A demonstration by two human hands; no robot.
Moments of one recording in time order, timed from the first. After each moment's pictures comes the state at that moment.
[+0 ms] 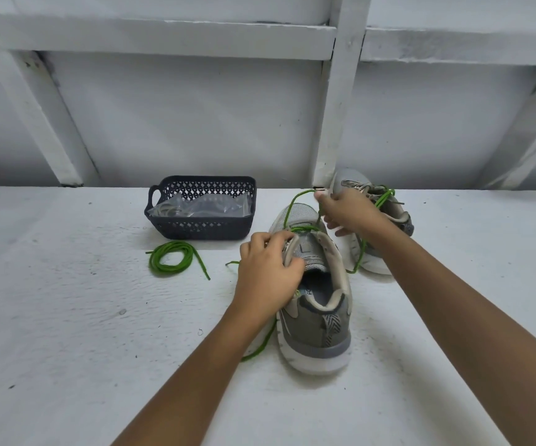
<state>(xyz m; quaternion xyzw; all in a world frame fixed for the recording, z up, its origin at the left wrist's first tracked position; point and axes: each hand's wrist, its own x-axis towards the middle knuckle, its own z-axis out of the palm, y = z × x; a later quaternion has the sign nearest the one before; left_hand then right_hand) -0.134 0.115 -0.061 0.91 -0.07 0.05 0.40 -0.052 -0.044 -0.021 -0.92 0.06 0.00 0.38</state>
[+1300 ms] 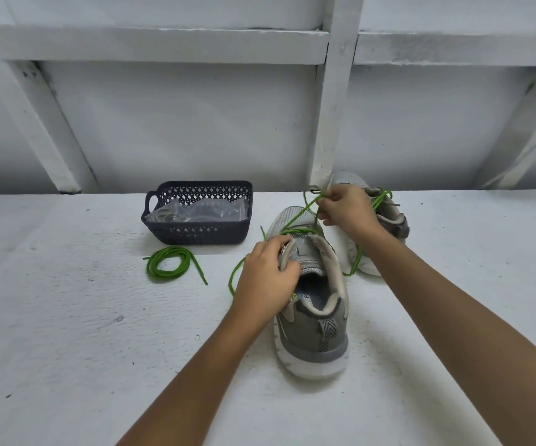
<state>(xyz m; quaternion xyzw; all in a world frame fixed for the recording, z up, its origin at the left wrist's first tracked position) -0.134 0.114 -0.065 0.88 -0.08 0.05 0.46 -0.040 -0.046 -0.035 -0.86 0.07 -0.12 0.49</state>
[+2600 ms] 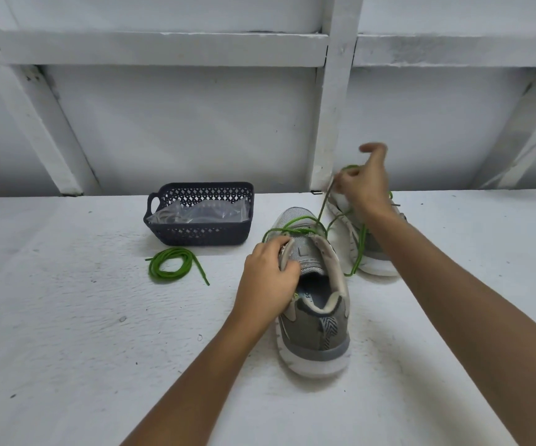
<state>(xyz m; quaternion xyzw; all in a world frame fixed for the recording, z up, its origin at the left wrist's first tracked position) -0.136 0.114 -0.065 0.88 -0.08 0.07 0.47 -0.033 -0.055 -0.008 -0.80 0.08 -0.26 0.54</state>
